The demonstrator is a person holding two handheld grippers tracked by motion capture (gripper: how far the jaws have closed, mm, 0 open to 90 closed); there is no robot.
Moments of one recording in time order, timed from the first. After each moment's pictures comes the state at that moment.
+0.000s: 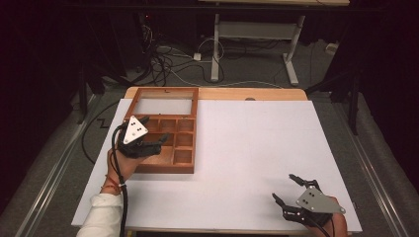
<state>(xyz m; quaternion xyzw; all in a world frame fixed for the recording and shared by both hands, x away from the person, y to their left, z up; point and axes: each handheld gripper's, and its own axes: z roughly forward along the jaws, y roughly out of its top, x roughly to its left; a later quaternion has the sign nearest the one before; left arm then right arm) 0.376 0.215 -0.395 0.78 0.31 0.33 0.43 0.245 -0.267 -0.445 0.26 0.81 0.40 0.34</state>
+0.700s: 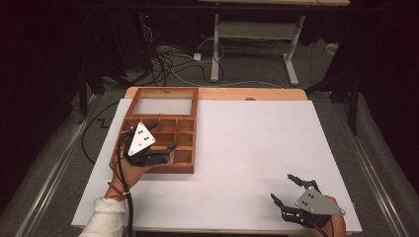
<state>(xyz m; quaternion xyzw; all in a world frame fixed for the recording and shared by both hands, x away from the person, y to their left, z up) 0.347 0.189 -0.384 0.79 0.27 0.32 0.45 0.242 -0.263 -0.442 0.25 0.81 0.41 0.35</state>
